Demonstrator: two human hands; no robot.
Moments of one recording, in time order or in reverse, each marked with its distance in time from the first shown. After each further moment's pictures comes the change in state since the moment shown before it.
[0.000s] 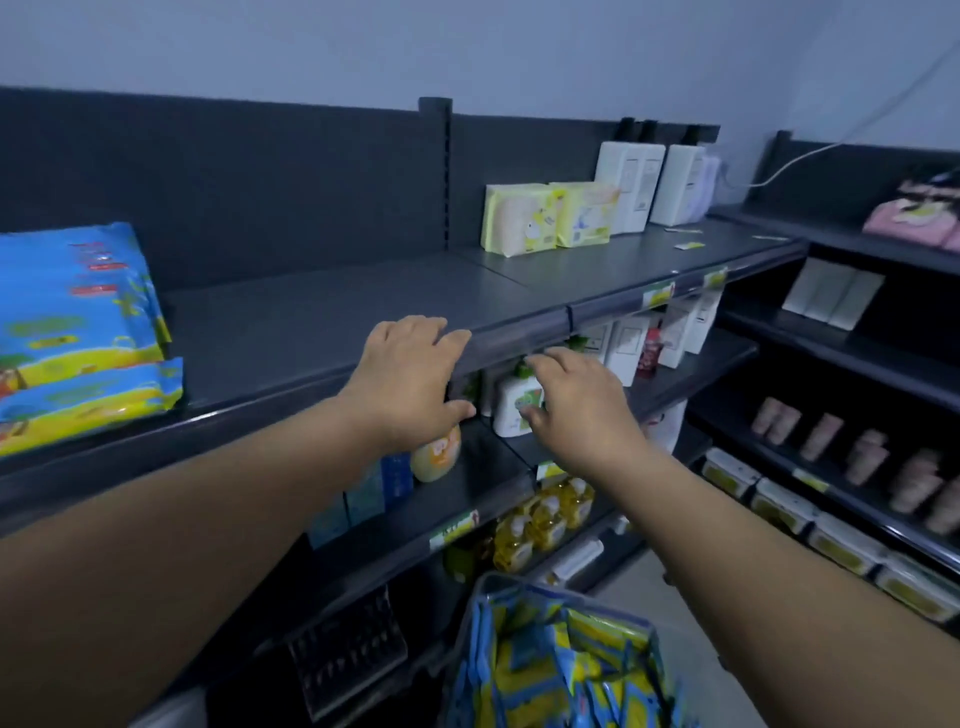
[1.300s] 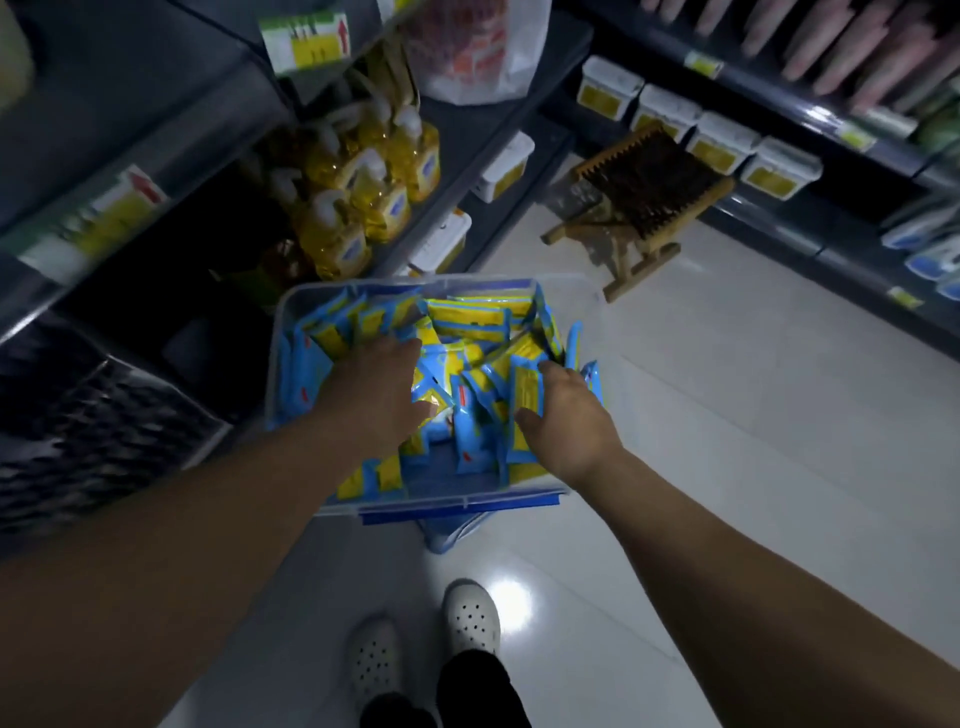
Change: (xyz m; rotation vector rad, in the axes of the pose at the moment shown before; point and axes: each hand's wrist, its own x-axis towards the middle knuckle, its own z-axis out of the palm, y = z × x) left_hand -0.072 0.188 0.437 -0.286 -0.679 0.161; right_hand -0.271 0.159 0.334 0.366 -0.526 0.854
